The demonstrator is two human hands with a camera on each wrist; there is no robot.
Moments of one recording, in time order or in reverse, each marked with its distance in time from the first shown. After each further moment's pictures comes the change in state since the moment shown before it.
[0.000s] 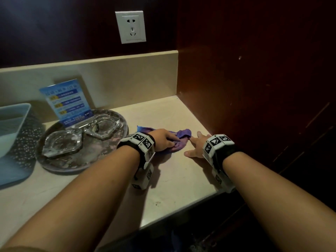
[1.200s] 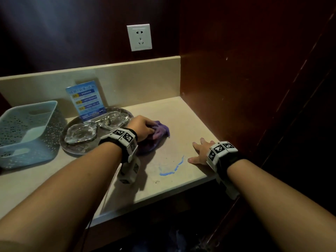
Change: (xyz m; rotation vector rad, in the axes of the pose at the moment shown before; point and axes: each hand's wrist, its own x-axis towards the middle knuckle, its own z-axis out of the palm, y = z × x) left_hand -0.068 -0.021 -0.005 -0.174 0.540 -0.115; right_hand -0.053 0.011 0.037 0.052 0.007 -0.052
